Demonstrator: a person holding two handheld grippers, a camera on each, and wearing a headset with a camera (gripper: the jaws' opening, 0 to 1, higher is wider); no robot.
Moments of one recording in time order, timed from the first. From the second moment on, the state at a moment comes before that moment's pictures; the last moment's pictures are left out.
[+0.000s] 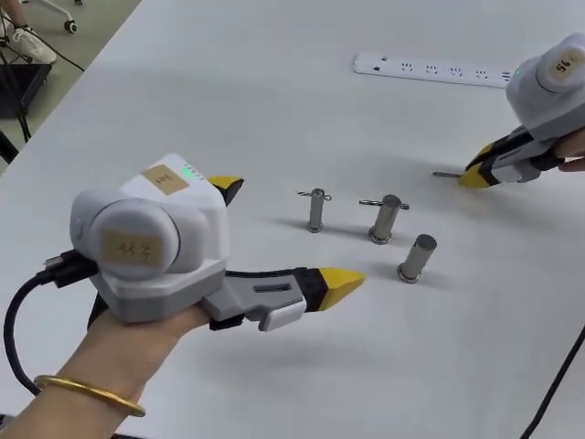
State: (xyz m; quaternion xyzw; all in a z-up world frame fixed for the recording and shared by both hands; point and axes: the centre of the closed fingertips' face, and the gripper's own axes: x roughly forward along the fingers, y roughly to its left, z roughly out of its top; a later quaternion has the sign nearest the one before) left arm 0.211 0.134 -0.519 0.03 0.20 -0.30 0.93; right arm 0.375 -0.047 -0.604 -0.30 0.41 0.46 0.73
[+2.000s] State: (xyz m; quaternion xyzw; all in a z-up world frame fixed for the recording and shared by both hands) left arm 0.204 0.129 -0.529 0.04 0.21 -0.32 0.92; right arm 0.330 -0.028 -0.557 -0.37 0.32 0.50 0.71
